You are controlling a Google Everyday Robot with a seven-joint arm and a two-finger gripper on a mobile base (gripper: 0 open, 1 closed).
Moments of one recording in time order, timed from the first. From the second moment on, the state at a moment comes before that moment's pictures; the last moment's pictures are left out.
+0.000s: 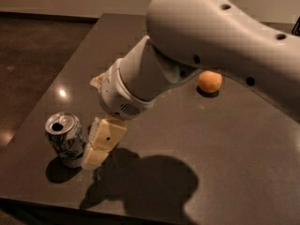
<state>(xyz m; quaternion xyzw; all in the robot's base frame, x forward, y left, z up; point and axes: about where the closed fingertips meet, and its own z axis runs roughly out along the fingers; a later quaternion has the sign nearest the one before) 0.403 0.112 0.914 -0.70 0.61 0.21 0.30</state>
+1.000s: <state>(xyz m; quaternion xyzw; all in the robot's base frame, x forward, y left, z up) 0.400 0.165 0.894 -0.73 0.59 0.23 0.26</state>
